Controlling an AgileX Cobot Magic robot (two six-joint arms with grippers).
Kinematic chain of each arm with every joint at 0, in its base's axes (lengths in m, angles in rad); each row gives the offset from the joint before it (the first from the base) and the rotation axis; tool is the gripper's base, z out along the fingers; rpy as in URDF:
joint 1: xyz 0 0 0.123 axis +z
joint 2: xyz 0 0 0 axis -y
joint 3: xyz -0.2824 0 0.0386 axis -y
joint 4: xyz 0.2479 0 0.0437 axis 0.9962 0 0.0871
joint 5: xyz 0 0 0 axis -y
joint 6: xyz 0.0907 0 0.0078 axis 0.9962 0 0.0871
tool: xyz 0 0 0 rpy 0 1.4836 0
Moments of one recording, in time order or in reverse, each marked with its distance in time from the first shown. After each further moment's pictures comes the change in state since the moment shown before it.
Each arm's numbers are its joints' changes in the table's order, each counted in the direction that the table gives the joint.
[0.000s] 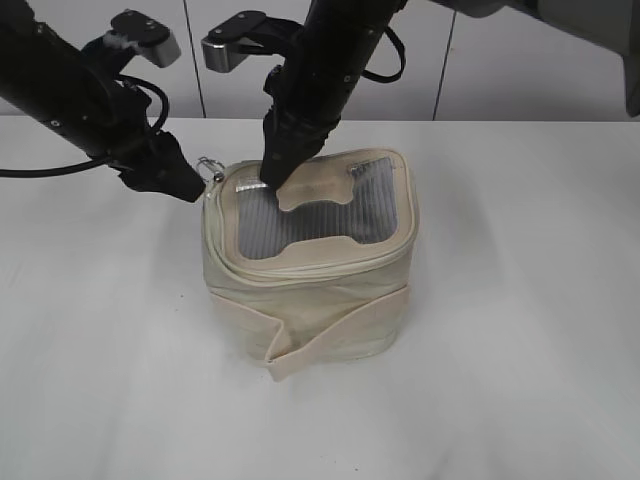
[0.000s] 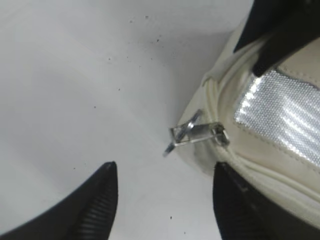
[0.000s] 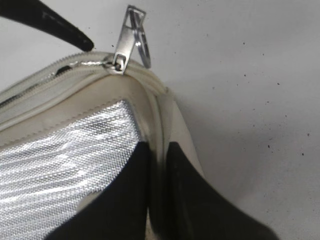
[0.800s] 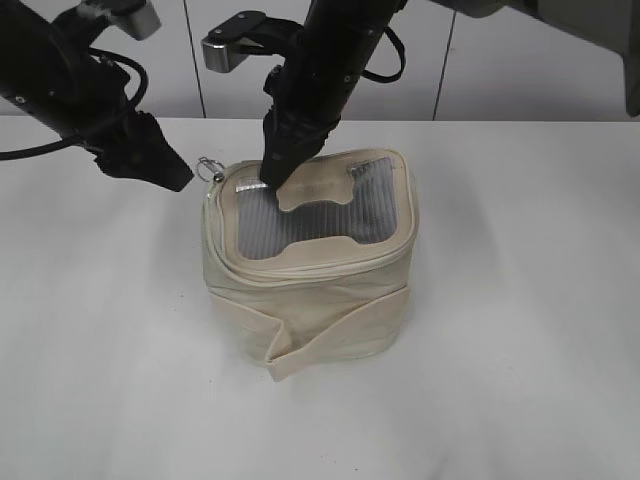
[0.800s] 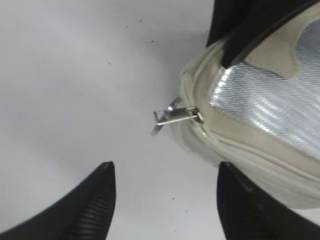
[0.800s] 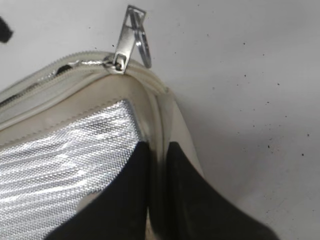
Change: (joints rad) left arm 0.012 0.087 0.000 0.032 -0.082 -0.007; right arm 0.000 0.000 0.000 0.001 0.000 -0.004
